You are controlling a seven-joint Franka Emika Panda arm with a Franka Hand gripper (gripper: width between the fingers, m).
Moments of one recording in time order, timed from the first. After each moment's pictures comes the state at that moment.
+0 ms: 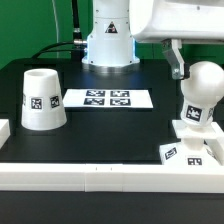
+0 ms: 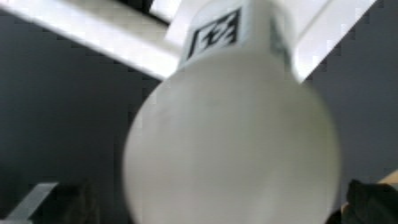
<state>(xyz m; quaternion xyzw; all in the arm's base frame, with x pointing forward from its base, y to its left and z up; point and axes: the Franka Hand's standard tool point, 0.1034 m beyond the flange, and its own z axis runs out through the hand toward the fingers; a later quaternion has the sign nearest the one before) 0.635 0.093 0.140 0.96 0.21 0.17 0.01</state>
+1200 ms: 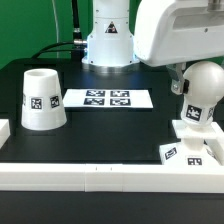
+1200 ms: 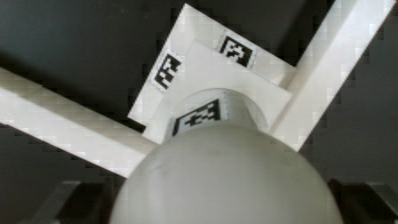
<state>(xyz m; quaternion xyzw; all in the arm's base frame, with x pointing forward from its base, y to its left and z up) 0.629 0.089 0.124 0.97 0.22 -0.02 0.00</state>
